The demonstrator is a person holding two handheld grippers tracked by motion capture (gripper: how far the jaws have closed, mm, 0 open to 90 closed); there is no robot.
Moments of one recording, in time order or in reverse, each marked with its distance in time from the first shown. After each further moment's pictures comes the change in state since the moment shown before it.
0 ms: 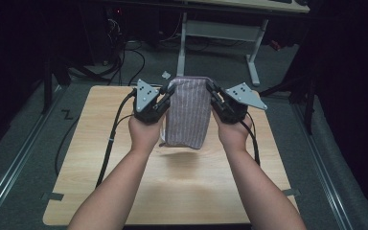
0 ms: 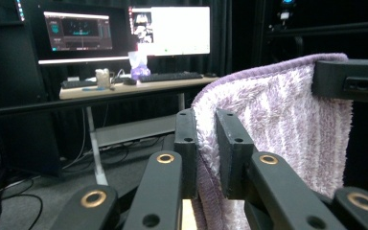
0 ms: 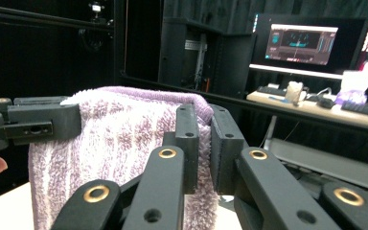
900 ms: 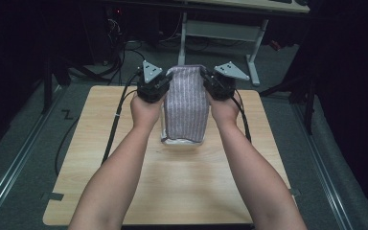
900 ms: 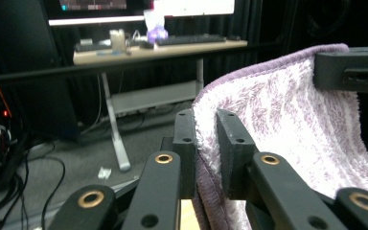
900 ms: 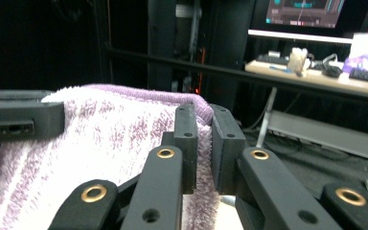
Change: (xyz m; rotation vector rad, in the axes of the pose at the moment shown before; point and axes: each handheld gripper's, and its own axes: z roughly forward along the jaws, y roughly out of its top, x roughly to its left) left arm 0.039 -0.003 0.063 0.161 0.060 -0.005; right arm -0.029 -0.012 0.083 0.143 -0.027 0.013
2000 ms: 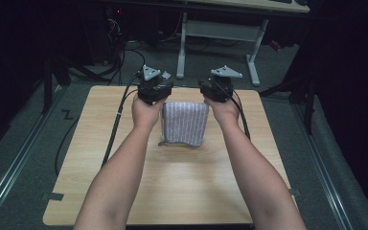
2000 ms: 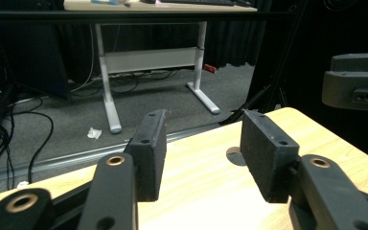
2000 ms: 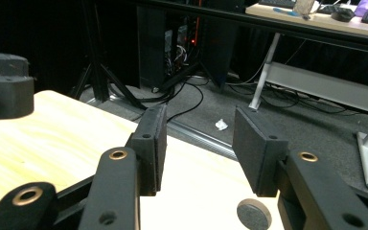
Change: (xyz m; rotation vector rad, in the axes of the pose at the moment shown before) left arm 0.017 -0.024 0.021 0.118 -0.007 -0.098; right arm -0.019 -0.027 0.027 0.199 -0.010 0.006
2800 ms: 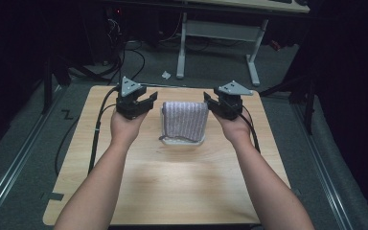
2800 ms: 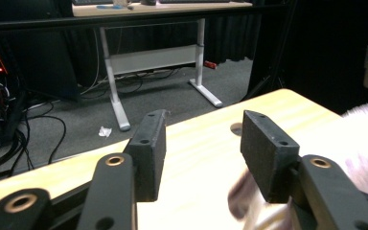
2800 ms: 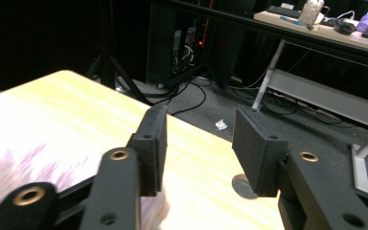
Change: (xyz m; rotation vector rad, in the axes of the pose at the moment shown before) left arm 0.016 -0.024 -0.082 0.007 -0.012 0.052; right arm 0.010 -0.027 -0.062 -0.026 0.026 -0.093
